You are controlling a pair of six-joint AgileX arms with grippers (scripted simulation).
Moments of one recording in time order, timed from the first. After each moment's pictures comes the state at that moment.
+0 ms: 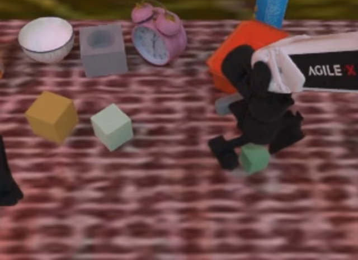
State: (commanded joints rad) left arm 0.00 0.00 0.00 0.00 0.00 0.00; right arm 0.51 2.26 1.49 -0.80 0.00 0.10
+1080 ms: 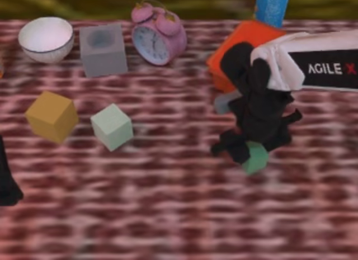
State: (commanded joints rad) left arm 0.00 0.00 0.00 0.00 0.00 0.00; right arm 0.51 2.22 1.51 -0.83 0.01 0.10
